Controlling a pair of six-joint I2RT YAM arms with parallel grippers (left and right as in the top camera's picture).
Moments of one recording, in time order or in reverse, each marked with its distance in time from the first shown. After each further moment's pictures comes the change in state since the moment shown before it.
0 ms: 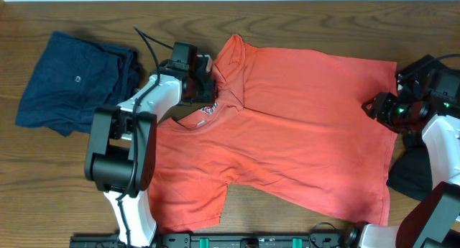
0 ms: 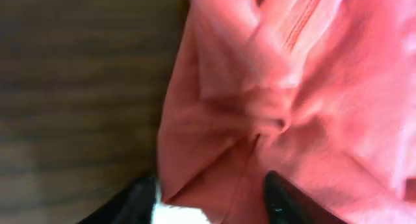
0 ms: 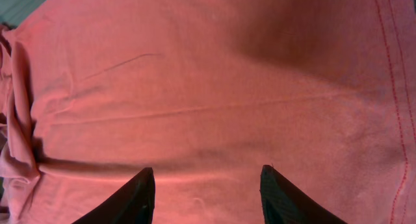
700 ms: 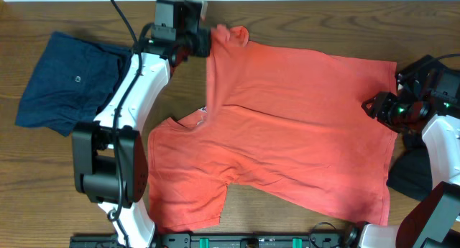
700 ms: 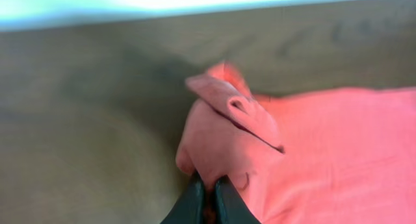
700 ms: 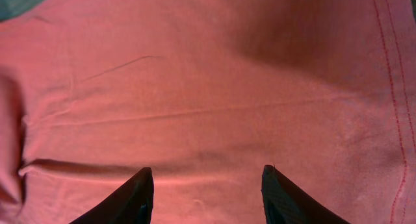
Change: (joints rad) left arm 0.031 -0.093 0.284 0.079 -0.030 0.066; right arm 0.000 0.000 0.000 0.007 0.000 0.000
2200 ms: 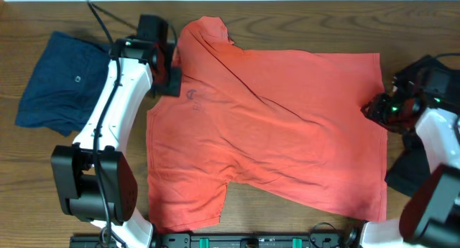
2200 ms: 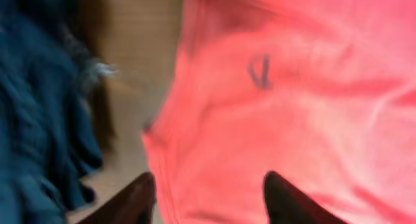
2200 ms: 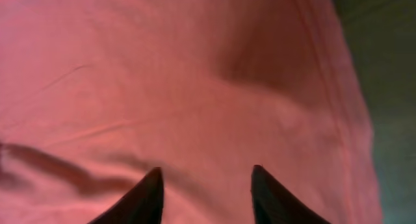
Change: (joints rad) left arm 0.065 -0.121 -0.051 -0.713 -0.303 0.039; right arm 0.031 0.106 0.000 0.062 0.095 0.011
